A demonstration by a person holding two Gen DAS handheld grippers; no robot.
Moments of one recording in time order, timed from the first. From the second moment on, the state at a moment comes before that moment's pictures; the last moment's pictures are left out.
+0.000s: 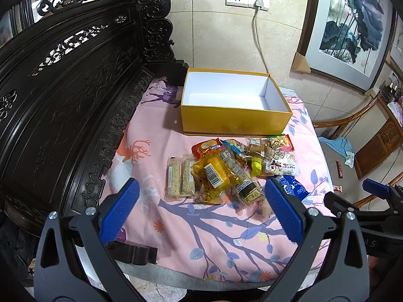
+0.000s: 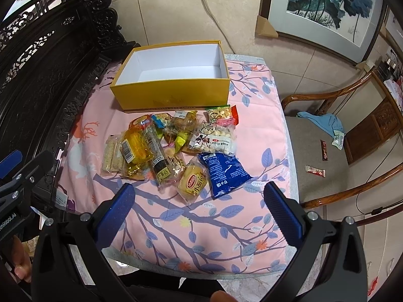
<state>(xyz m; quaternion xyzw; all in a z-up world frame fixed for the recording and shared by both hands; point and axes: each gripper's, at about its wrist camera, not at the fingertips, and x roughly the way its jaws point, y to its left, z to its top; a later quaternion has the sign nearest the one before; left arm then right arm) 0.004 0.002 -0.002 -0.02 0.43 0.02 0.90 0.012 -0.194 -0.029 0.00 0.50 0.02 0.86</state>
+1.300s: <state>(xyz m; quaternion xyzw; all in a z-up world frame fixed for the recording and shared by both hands) 0.009 -0.003 -0.004 -0.02 0.43 0.03 0.90 0.018 -0.196 -0.027 0.00 0.51 0.02 0.86</state>
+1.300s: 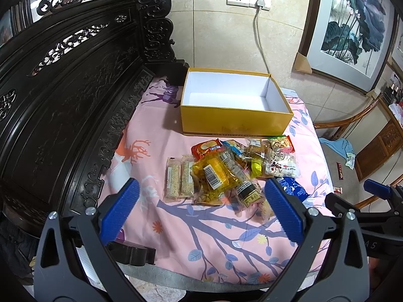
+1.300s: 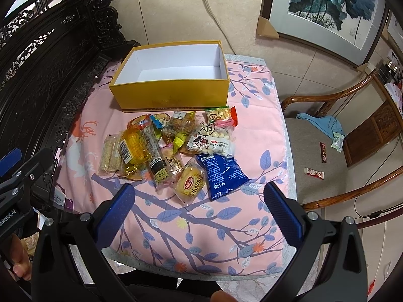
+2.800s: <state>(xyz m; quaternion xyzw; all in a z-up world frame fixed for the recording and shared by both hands) 0.036 0.053 -0.081 -0.10 0.46 0.06 0.88 0.057 -0.201 -0.161 0.00 0.50 0.22 0.84</state>
